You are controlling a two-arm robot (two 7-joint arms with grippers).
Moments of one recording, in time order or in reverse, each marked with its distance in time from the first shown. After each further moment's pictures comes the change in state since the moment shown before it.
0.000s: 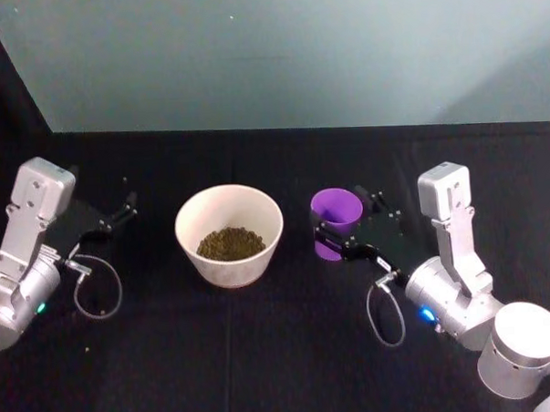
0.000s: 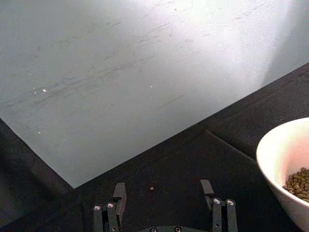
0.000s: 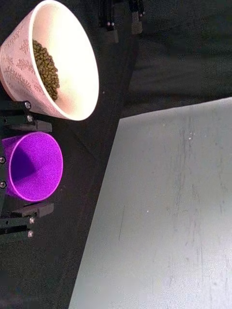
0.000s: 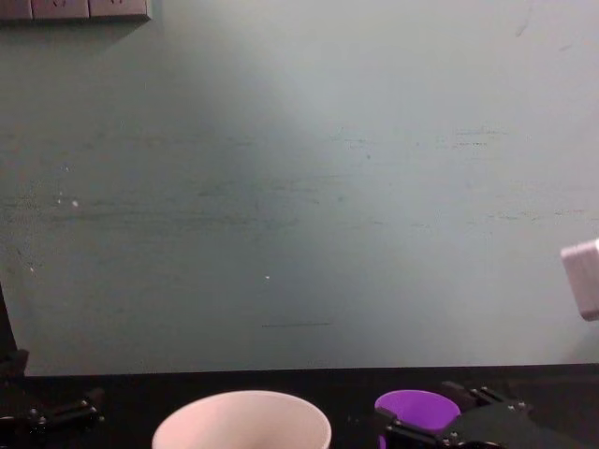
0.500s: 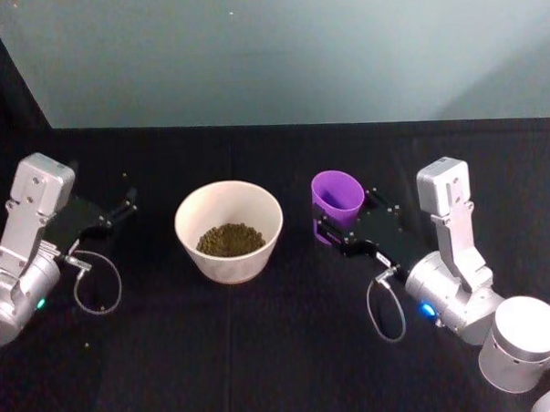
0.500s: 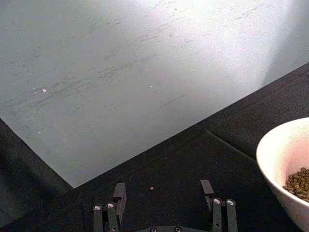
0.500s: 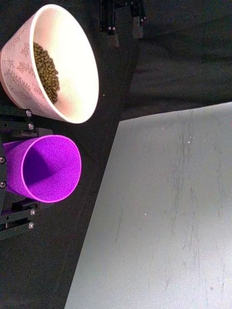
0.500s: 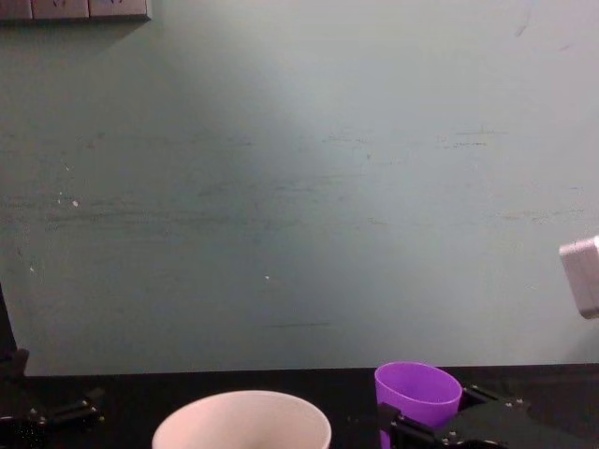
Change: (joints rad) left arm 0.000 0.000 0.000 0.000 0.000 0.000 0.000; right arm 0.000 -0.002 0.007 -0.003 -0.017 -0.002 0.019
